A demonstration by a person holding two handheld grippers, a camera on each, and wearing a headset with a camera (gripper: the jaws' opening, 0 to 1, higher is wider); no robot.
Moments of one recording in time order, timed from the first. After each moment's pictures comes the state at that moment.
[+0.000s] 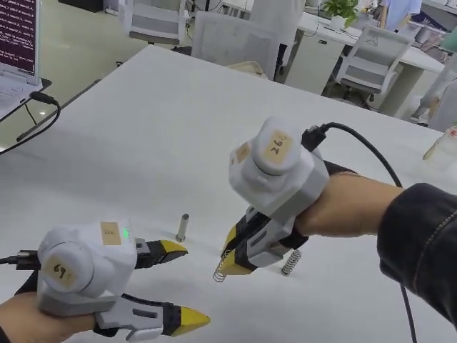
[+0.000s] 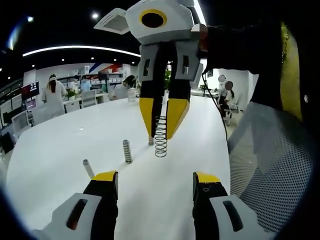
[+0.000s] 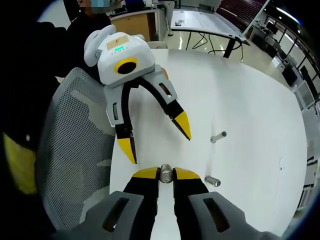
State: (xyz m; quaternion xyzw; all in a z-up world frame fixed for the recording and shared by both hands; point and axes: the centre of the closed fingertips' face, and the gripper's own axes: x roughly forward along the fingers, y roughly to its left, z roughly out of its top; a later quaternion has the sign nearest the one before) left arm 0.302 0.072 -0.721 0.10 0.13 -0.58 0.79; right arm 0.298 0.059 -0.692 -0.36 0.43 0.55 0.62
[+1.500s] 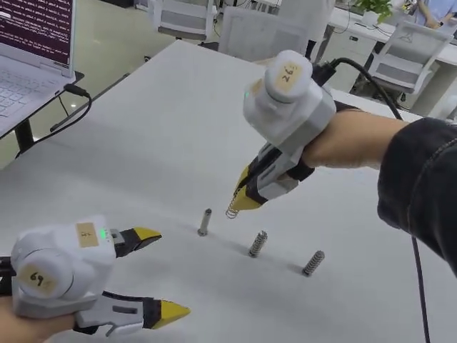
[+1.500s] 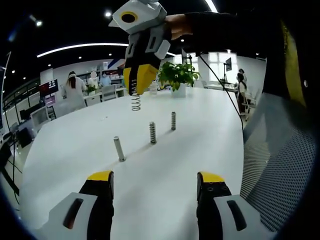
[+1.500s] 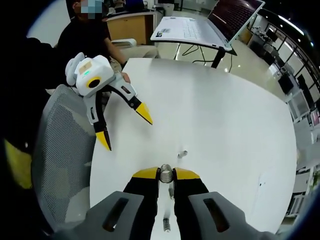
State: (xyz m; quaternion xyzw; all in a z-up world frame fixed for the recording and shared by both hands) left arm 0.316 0.124 -0.736 0.13 0.15 -0.50 0.84; right arm 0.381 0.079 -0.660 -0.38 0.40 0.54 0.63
